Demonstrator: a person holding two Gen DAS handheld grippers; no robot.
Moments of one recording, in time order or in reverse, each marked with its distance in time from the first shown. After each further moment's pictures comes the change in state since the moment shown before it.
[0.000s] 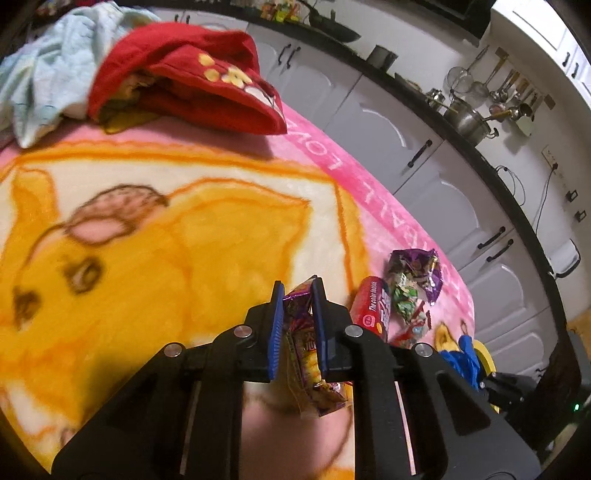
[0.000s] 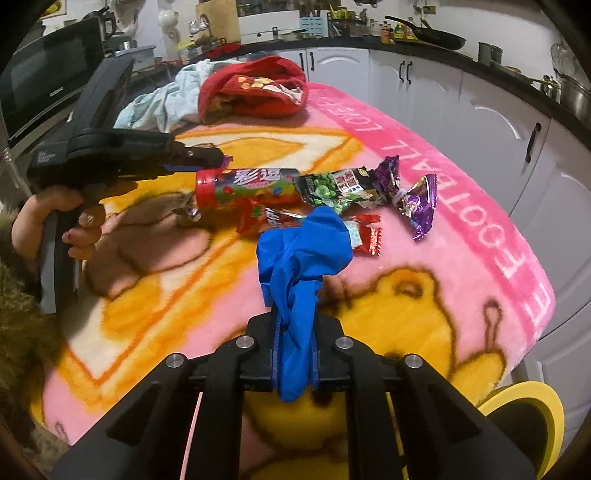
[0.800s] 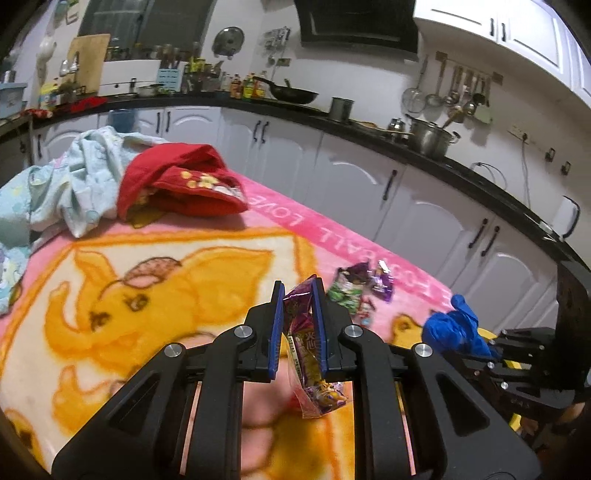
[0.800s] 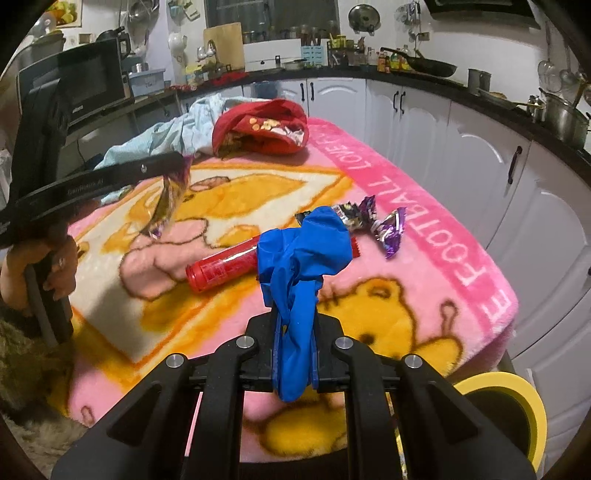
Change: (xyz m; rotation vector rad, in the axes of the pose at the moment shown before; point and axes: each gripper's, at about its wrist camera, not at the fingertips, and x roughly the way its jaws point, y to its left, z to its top) left arm -0.092 -0.081 -0.045 0.240 -0.265 0.071; right arm -0.066 0.002 -0.006 -0.005 -0.112 -0.015
